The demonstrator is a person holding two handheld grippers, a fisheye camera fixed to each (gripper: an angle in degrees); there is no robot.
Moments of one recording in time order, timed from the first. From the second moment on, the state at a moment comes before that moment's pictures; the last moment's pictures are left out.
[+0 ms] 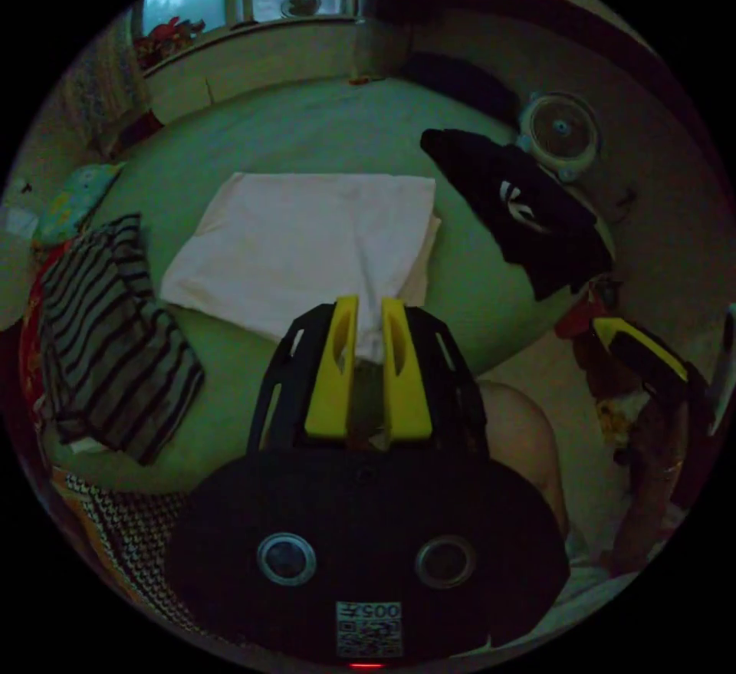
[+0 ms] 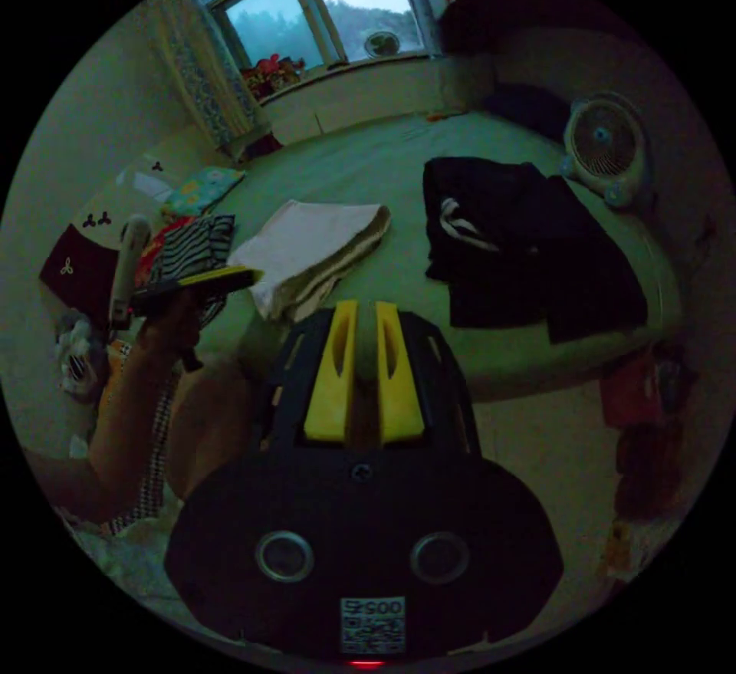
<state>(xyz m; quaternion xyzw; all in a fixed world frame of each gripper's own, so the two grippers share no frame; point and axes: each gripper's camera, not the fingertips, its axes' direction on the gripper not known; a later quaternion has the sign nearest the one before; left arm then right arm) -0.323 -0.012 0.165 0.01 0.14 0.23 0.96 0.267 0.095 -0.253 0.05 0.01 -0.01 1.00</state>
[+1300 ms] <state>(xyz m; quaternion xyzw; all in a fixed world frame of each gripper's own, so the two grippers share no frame) -0.223 -0.176 0.108 0.04 0.12 0.13 0.98 0.273 0.039 -0.234 0.07 0.06 -0.06 0.99</state>
